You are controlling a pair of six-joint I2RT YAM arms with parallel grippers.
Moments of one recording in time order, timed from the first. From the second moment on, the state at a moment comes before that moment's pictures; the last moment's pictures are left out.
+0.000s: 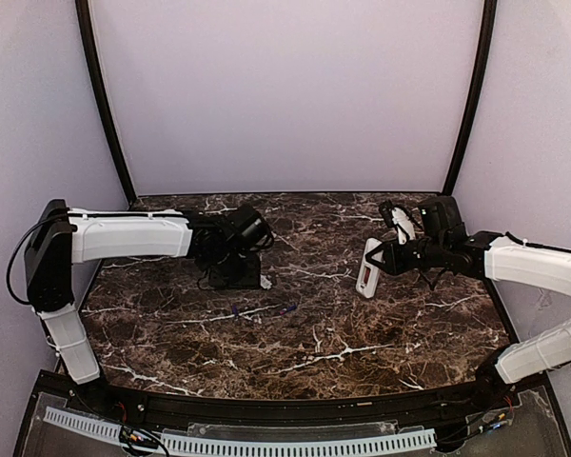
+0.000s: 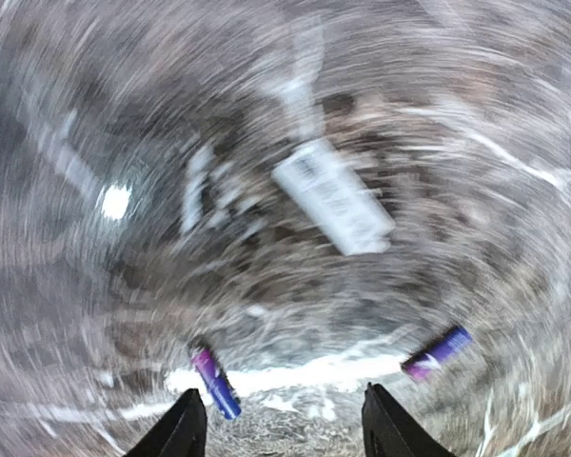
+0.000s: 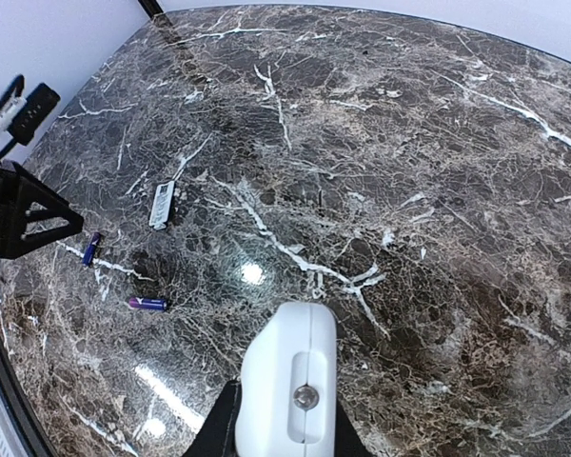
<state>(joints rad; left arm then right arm) -0.87 1.83 1.34 -0.78 -0.23 -0.93 0.53 1.25 0.75 -0.15 -0.26 0.19</state>
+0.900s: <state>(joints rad) -0.89 2.17 1.77 -0.87 0.14 0.13 0.47 1.25 0.74 -0.15 -0.36 0.19</state>
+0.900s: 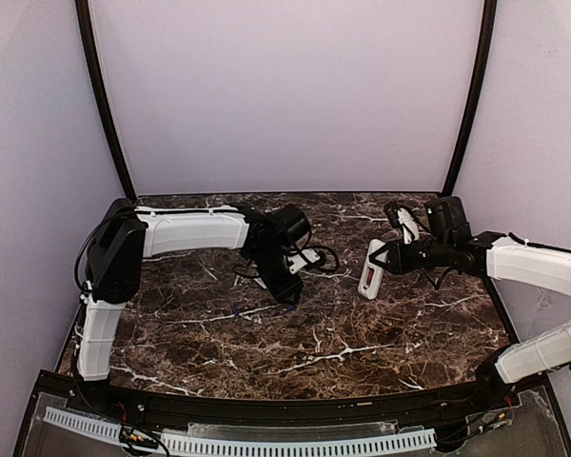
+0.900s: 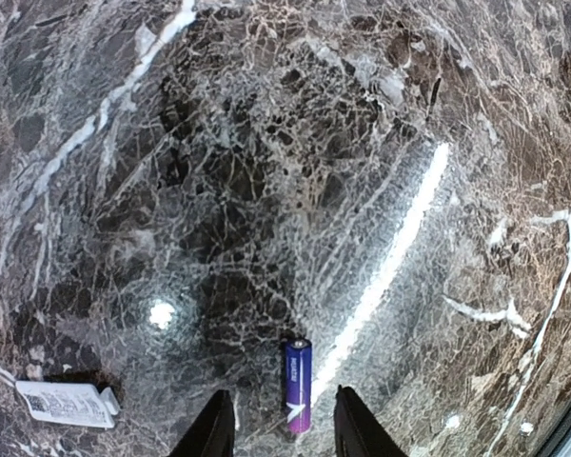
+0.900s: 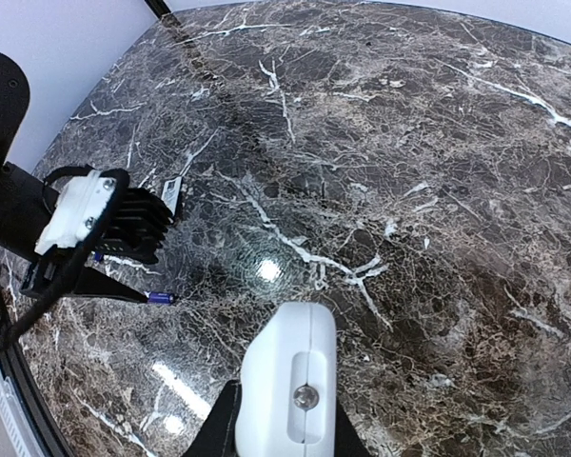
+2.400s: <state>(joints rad) -1.00 1.72 1.21 -0.04 0.14 -0.17 0.53 1.52 0.65 0.52 -0.80 0.62</state>
